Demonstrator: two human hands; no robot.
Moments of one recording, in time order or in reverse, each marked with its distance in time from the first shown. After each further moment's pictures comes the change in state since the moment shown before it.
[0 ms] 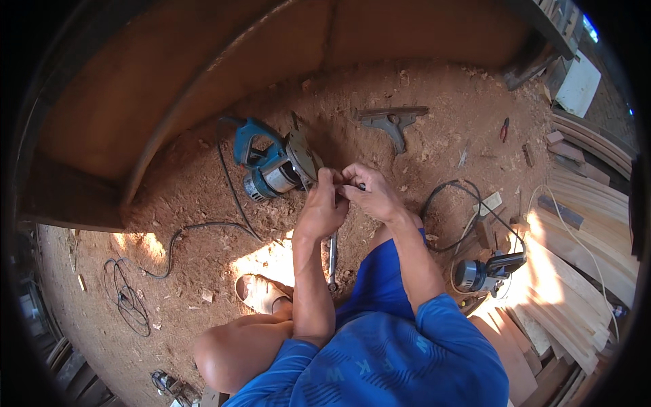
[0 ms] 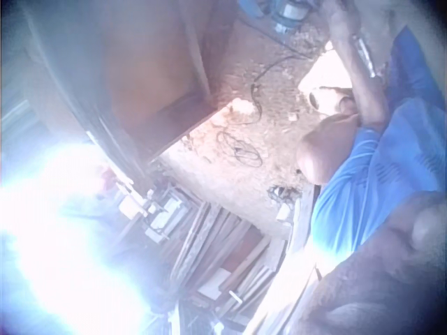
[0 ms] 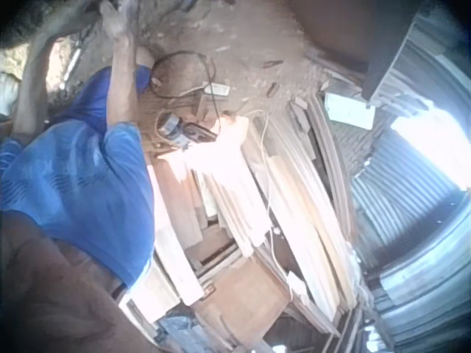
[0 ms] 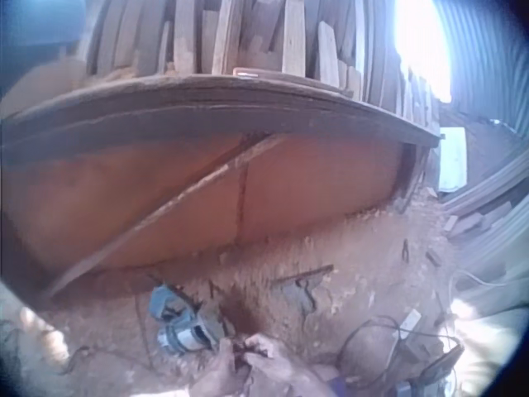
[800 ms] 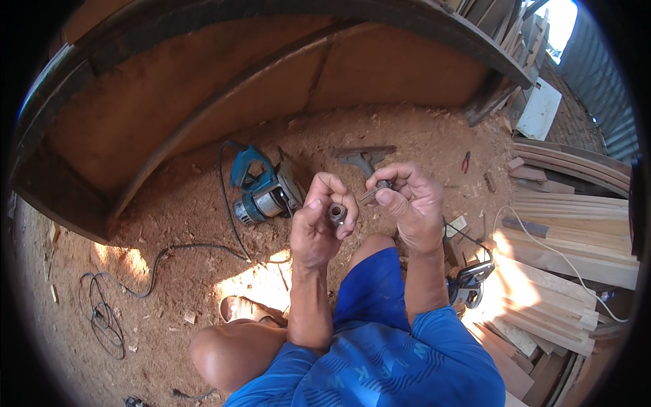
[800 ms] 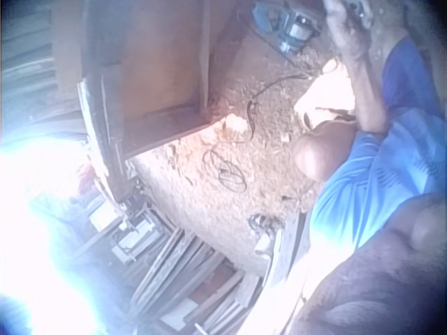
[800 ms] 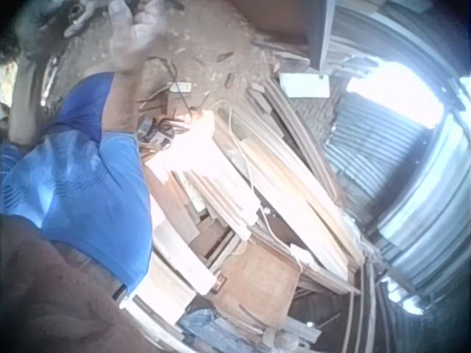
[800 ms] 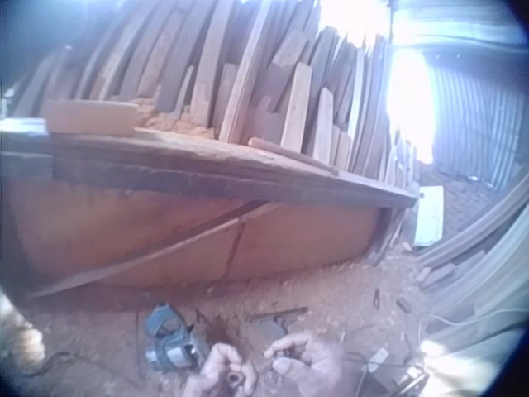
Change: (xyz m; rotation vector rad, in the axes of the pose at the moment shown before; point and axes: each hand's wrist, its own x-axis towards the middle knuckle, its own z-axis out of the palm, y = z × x) left_hand -0.040 0.106 -0.034 -1.512 -0.221 0.428; right_hand -0.085 -0.173 0.015 0.070 0.167 -0.561
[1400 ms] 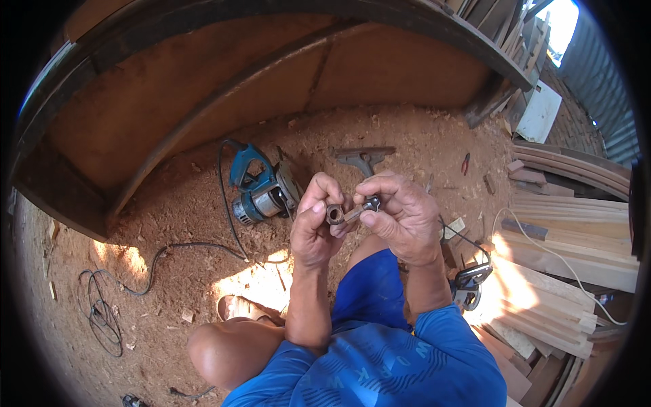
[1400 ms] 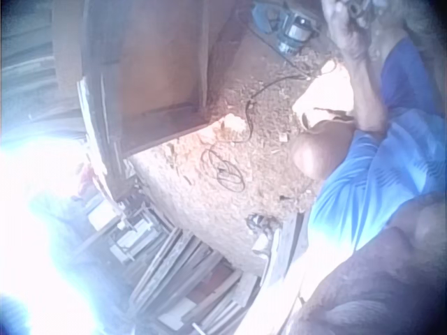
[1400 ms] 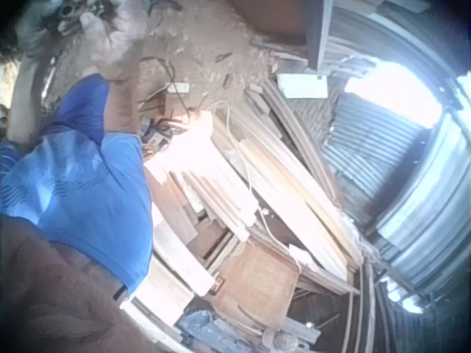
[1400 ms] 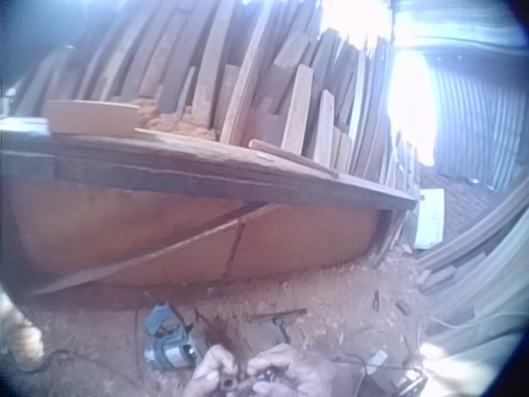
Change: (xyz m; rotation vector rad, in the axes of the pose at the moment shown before) left_hand -0.001 -0.007 -0.002 -0.051 -0.054 0.066; right_hand -0.003 -0.017 0.013 -0.157 -0.185 -0.101
